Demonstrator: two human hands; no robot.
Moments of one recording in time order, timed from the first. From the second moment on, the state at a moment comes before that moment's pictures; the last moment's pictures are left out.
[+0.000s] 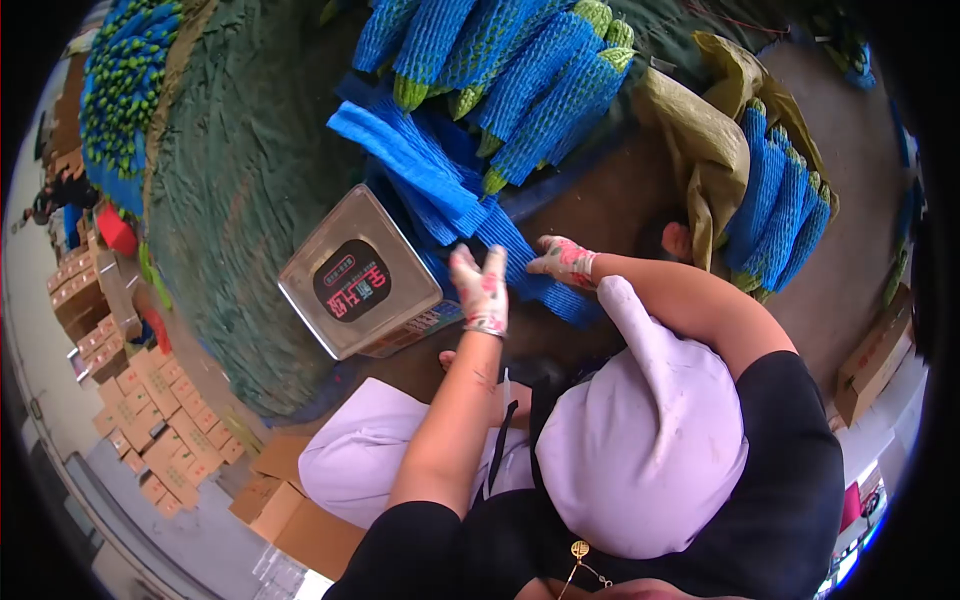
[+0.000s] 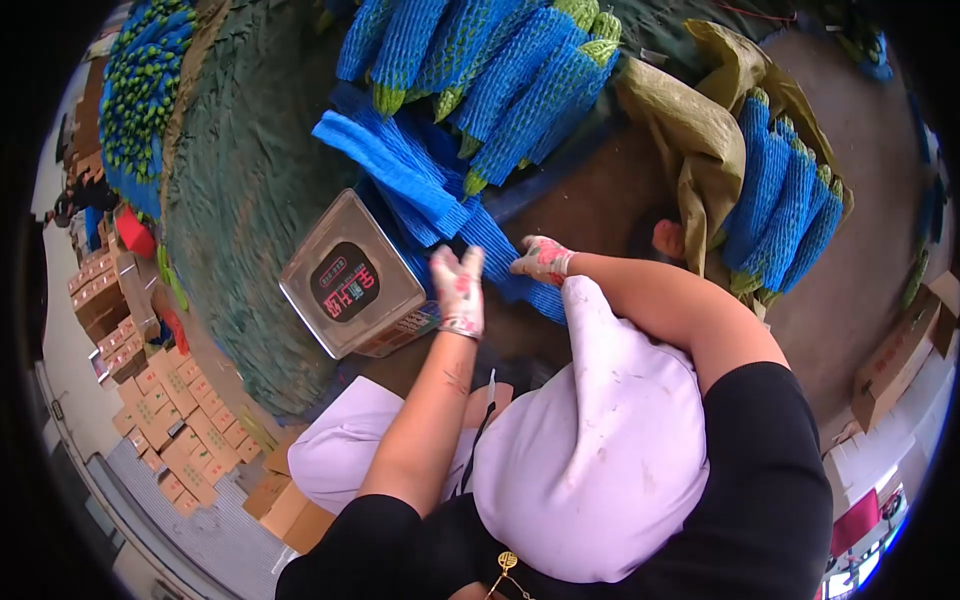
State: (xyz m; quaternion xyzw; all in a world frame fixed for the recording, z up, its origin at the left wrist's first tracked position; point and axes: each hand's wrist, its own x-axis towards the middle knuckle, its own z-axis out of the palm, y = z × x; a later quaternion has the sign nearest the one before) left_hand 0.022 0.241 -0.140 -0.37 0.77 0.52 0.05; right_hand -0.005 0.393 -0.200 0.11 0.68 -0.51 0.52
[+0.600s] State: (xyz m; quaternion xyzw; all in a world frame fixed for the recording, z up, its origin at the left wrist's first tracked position) left_hand -0.091 0.204 -0.044 -0.27 0.89 0.36 0.05; right_hand 0.015 0.471 -0.146 -0.52 0.74 -0.10 0.42
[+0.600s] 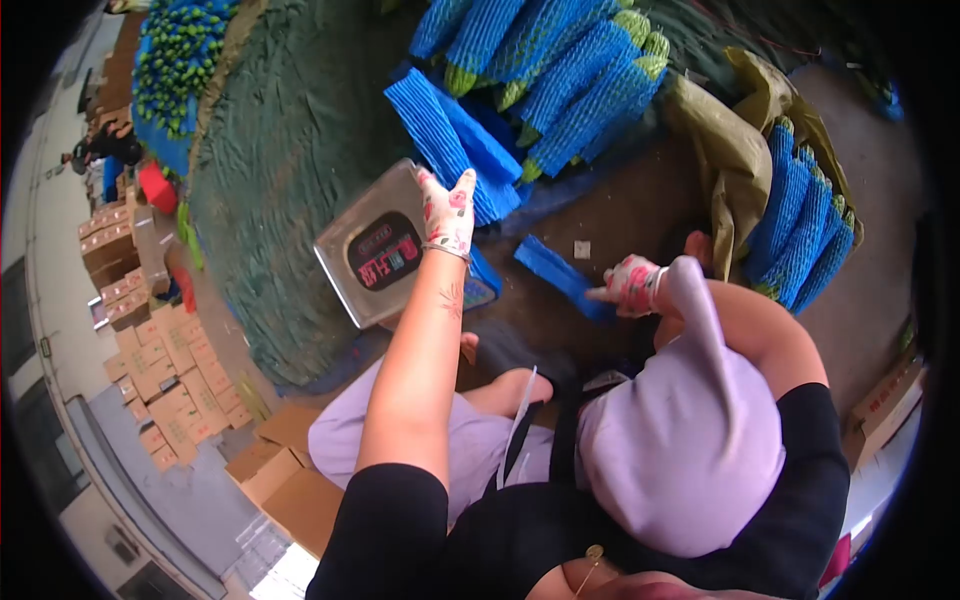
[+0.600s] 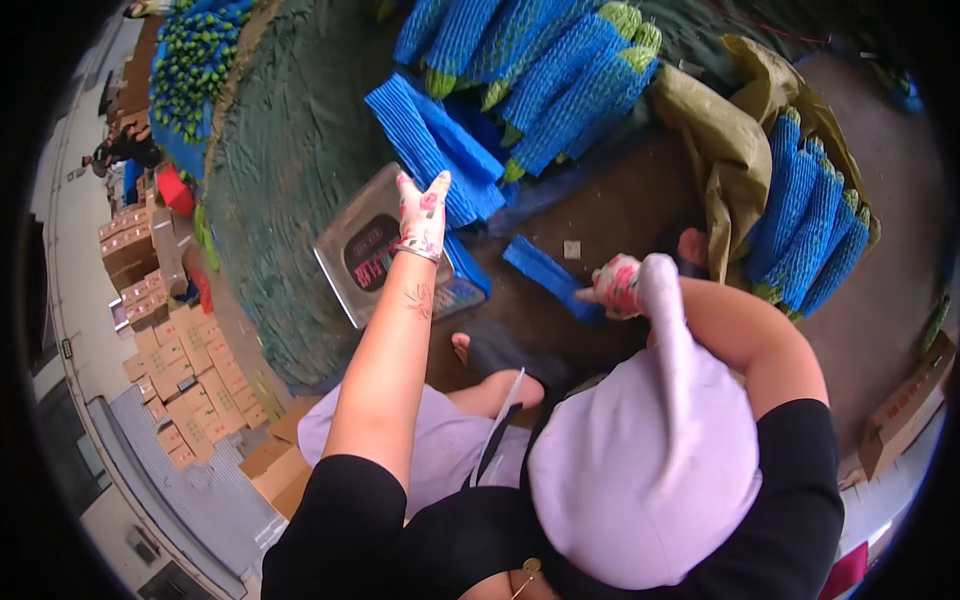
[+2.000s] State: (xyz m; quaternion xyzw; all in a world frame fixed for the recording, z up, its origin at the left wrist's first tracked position) left_hand -0.068 0.615 -0.124 -0.03 0.66 0.60 0.45; right_hand 0.124 0.829 -0.159 0.59 0.70 -0.40 -0.11
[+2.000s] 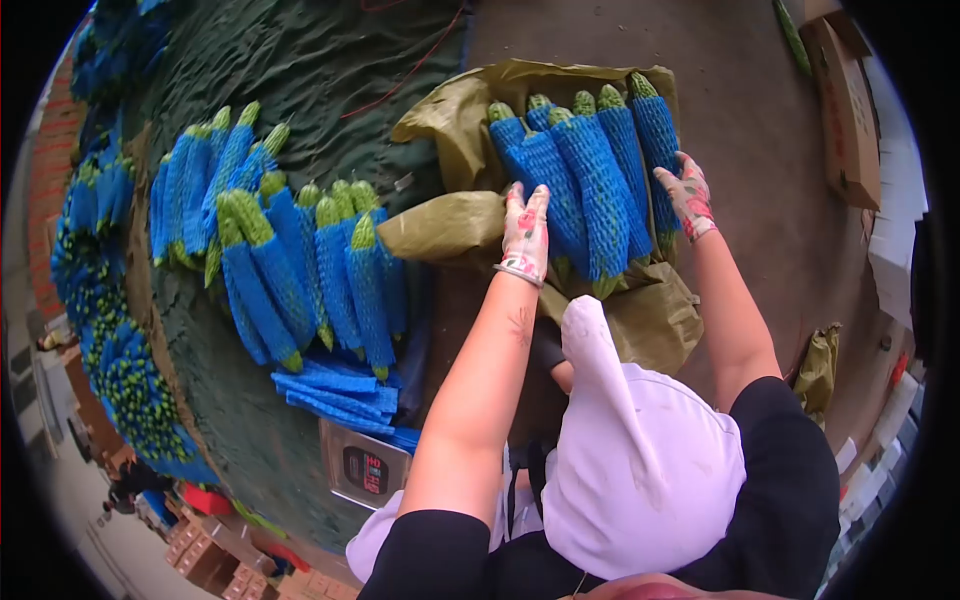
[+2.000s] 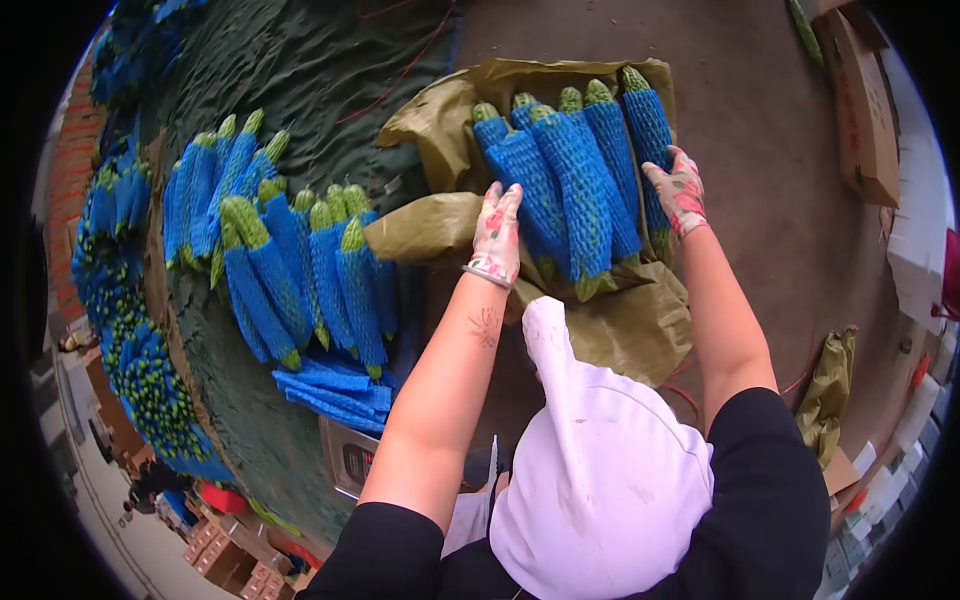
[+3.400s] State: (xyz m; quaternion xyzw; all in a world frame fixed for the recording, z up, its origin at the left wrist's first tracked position) left_hand -0.068 0.645 -0.194 -0.10 0.52 0.63 0.57; right_hand 0.111 0.863 -0.170 0.43 0.34 -0.83 0.07
